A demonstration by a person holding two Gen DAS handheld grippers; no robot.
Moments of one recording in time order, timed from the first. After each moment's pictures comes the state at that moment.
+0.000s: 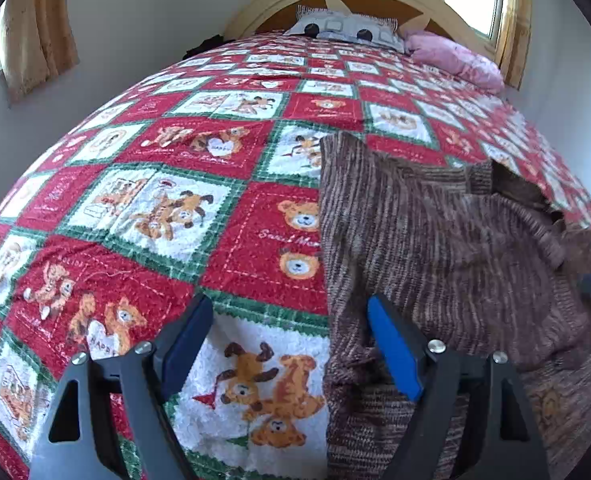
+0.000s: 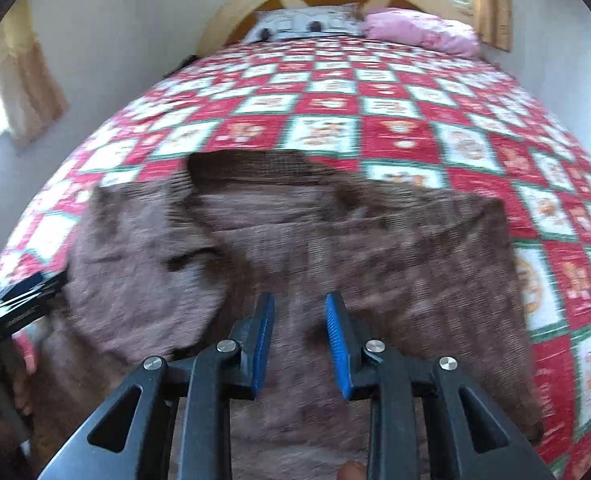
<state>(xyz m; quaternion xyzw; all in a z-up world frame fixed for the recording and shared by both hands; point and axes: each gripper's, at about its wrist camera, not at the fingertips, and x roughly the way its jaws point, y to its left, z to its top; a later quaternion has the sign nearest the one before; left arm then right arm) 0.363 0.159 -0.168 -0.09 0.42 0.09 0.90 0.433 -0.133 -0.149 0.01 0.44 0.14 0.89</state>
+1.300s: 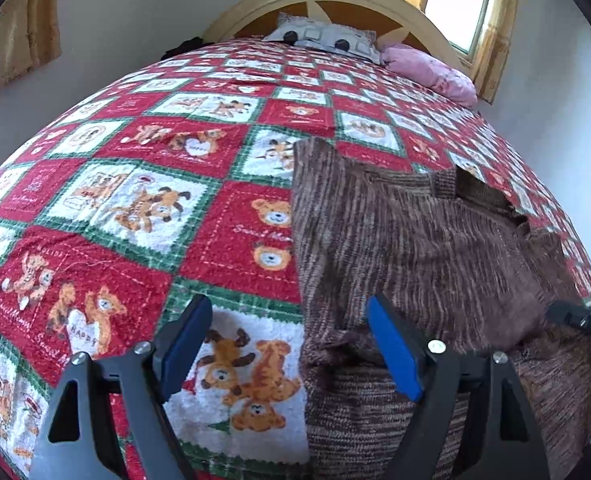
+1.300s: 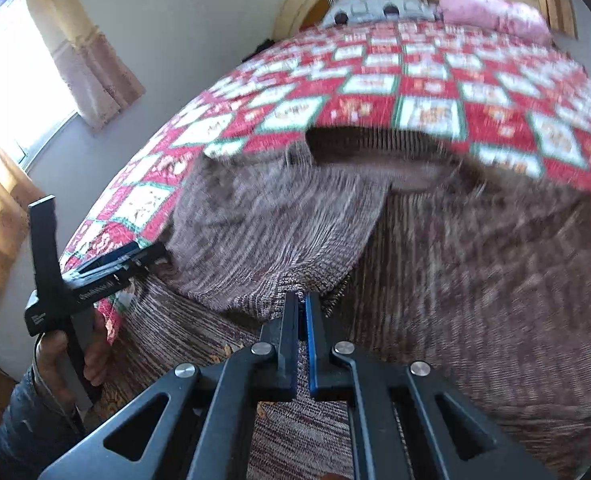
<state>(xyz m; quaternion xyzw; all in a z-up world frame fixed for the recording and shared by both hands) 0.354 0.157 -0.167 -0.11 0.40 0.04 0.91 0.411 -0.101 -0.139 0.03 0.45 0.27 0.85</state>
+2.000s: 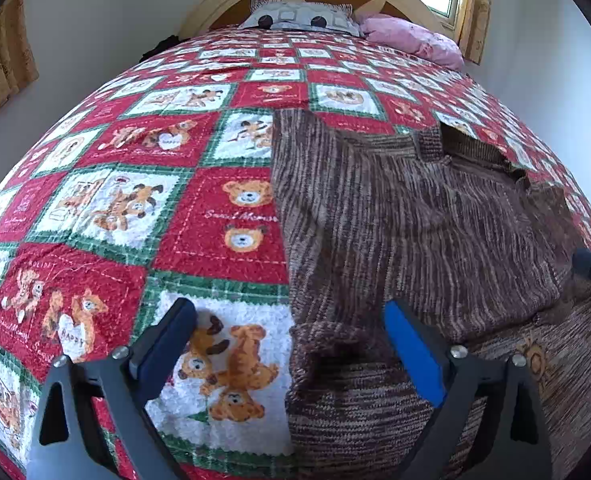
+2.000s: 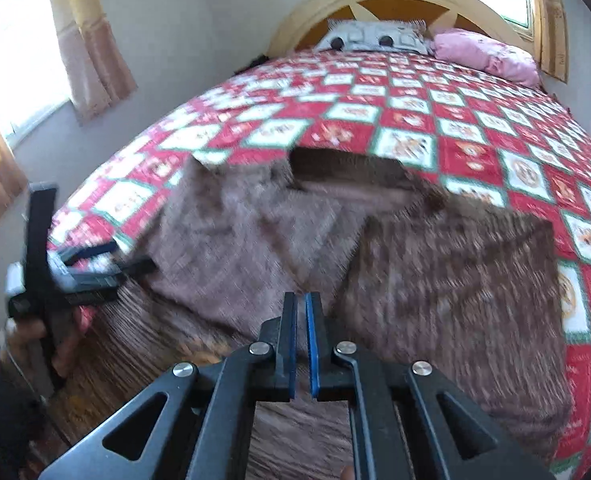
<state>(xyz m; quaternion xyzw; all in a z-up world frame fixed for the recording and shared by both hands) 0.359 0.137 -0.171 -0.05 0.44 0.02 0.90 0.398 -0.107 -0.130 -0.01 0.41 0.25 0.88</state>
